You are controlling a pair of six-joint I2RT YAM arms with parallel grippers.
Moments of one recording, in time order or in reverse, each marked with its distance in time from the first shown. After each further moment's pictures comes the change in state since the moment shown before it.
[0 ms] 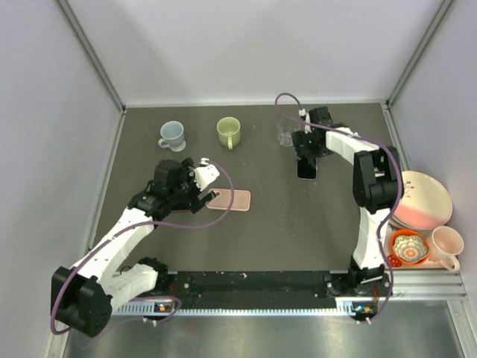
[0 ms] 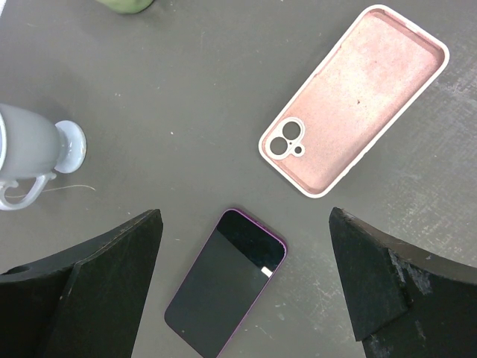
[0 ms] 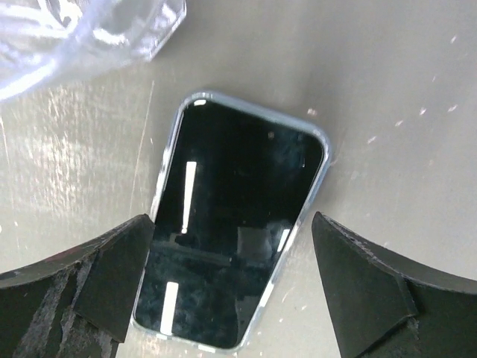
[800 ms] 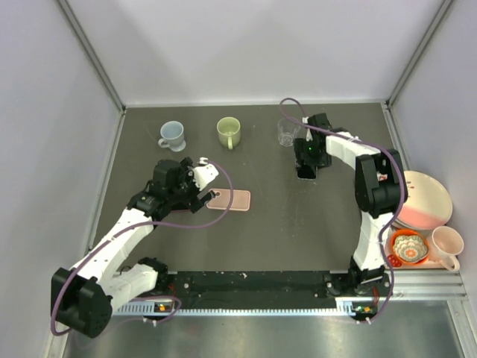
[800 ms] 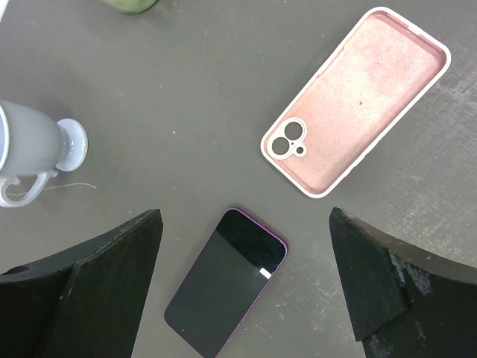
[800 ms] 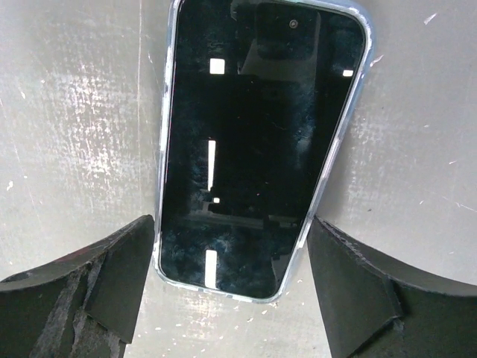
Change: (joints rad) left arm 0.008 -0.006 0.000 0.001 0.005 -0.006; right arm 0.021 -0.067 -0.097 -0.077 -0.019 0.151
